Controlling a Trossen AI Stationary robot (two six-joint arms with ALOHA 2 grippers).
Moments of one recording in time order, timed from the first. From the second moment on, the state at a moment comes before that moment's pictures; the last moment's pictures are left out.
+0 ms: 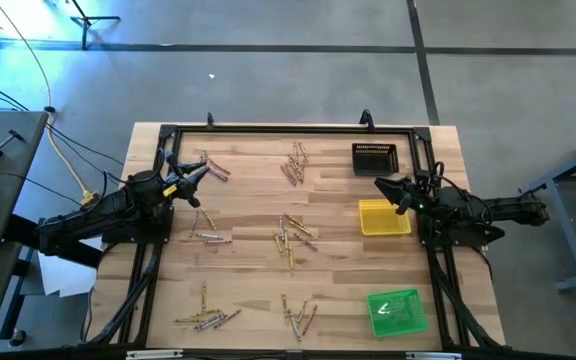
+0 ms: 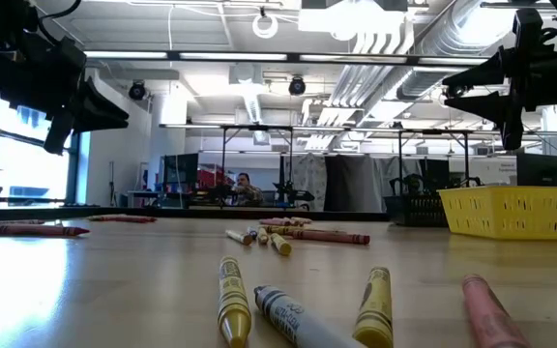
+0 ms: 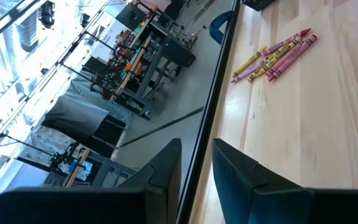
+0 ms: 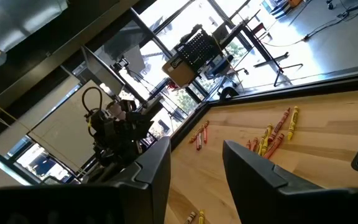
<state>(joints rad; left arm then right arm) 0.35 0.01 0.10 -0.24 -0.38 0.89 0.08 0.01 0.01 0.08 0.55 0.71</state>
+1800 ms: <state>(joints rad) 0.35 0.01 0.10 -0.24 -0.38 0.89 0.08 0.01 0.01 0.09 0.86 0.86</state>
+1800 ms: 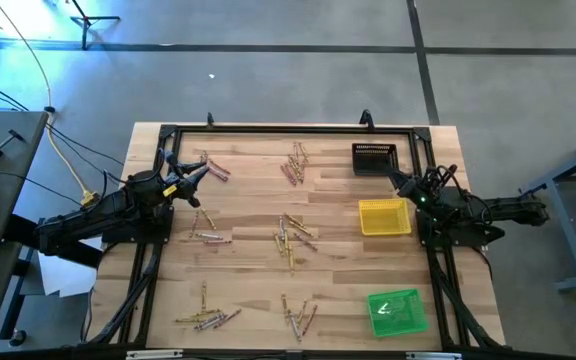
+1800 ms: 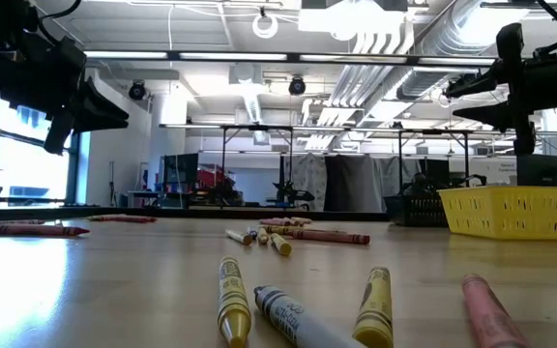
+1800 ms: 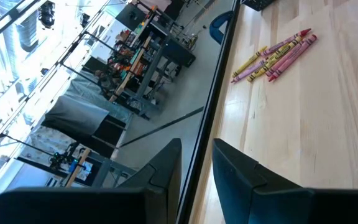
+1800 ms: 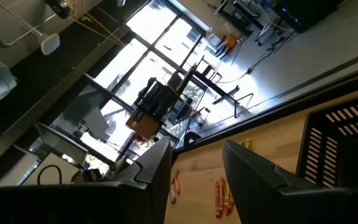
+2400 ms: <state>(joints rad) 0.35 0.01 0.10 -0.24 -0.38 0.89 0.08 0.01 0.01 0.11 0.84 1.01</state>
